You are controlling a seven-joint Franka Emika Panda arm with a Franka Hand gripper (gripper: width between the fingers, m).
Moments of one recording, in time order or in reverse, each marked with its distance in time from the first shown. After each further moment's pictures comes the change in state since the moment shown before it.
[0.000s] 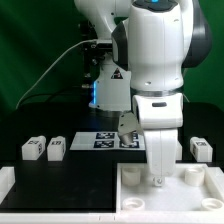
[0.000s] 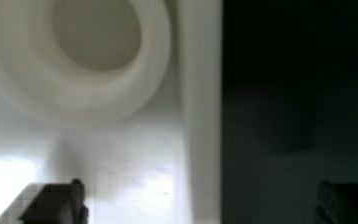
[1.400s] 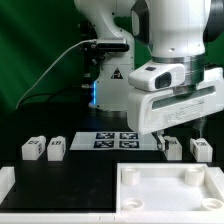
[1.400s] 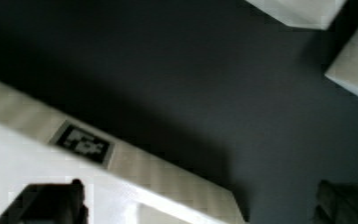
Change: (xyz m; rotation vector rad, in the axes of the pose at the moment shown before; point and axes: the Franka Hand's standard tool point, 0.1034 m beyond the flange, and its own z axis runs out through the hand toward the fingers) arm 0.053 -0.037 -0.040 -0.010 0.038 1.143
